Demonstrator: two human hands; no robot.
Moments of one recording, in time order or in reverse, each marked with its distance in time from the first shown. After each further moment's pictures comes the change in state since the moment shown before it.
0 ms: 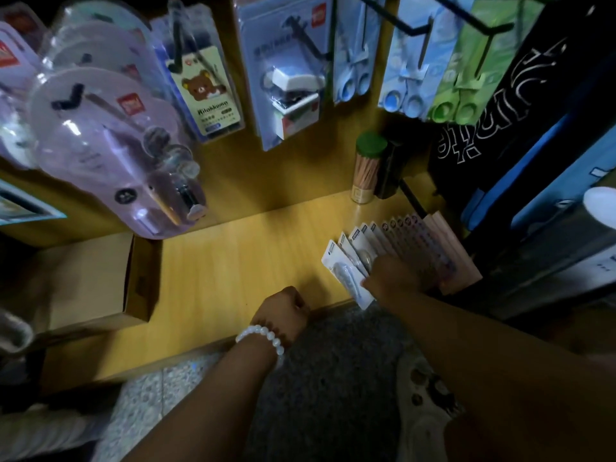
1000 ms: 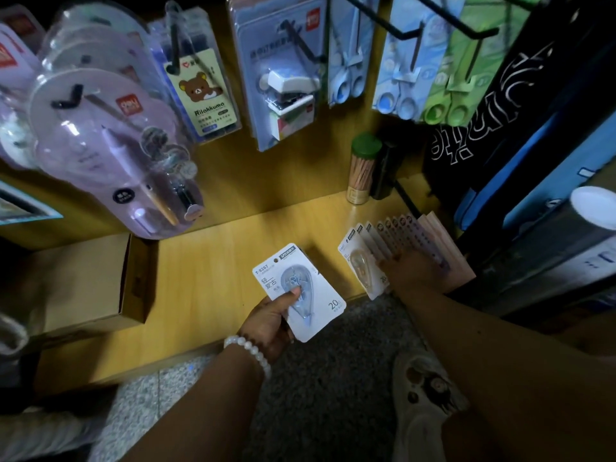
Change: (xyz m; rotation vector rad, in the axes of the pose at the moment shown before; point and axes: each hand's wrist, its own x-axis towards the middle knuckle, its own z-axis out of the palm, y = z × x) left_hand 0.003 -0.015 0.016 -1.522 -0.190 -0.319; right_hand -0.006 0.031 -0.019 0.321 0.128 0.207
